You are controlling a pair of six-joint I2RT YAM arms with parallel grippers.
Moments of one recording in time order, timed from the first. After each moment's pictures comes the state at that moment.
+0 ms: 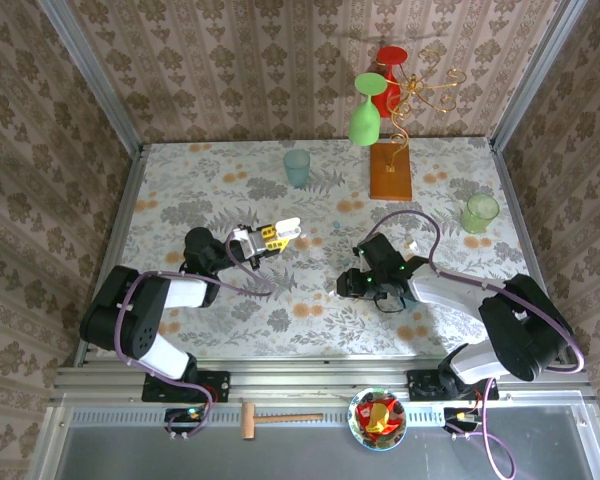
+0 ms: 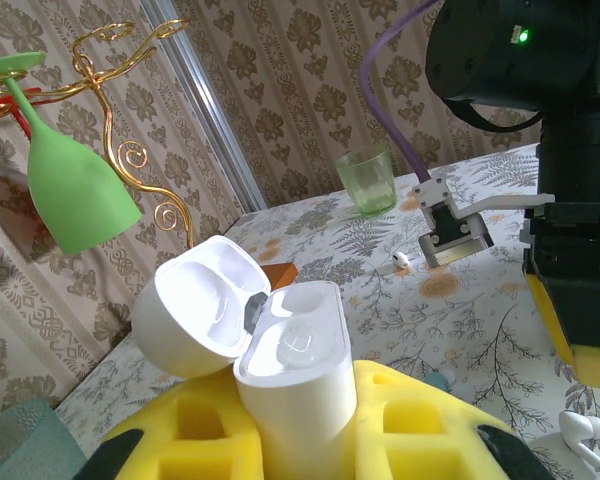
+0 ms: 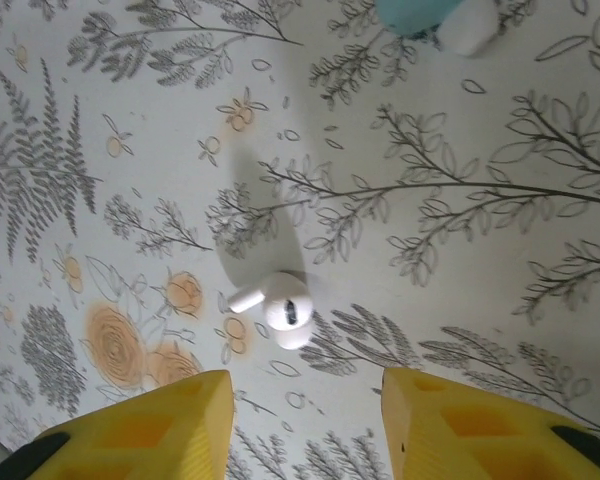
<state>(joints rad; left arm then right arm) -0.36 1.54 0.42 1.19 0.94 0.34 0.60 1.43 0.67 -0.25 -0.25 0.68</state>
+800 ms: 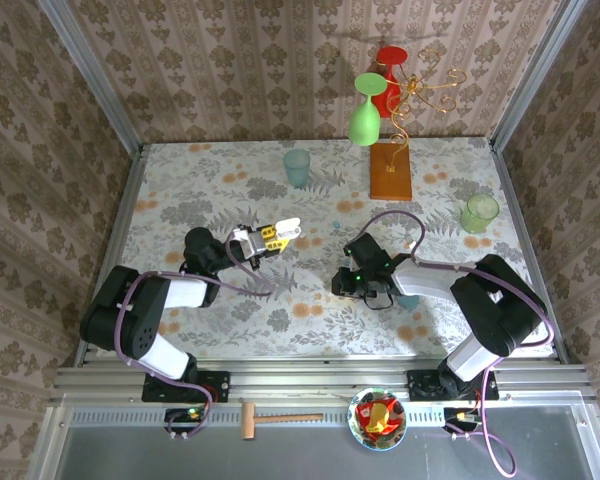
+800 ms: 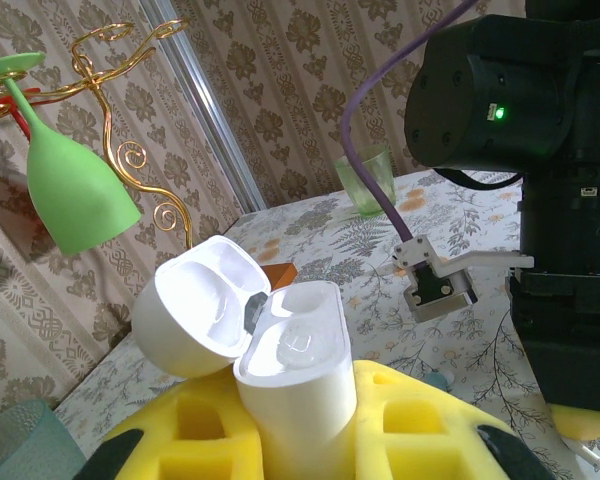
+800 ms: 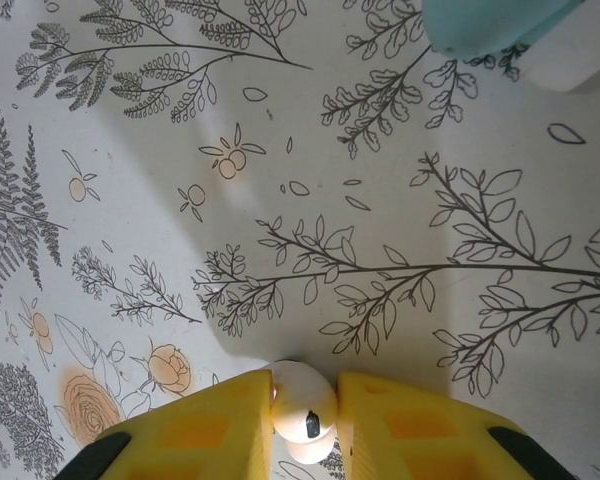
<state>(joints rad) -0.36 1.54 0.42 1.19 0.95 0.34 0.62 1.60 0.72 -0.17 -0.24 0.71</state>
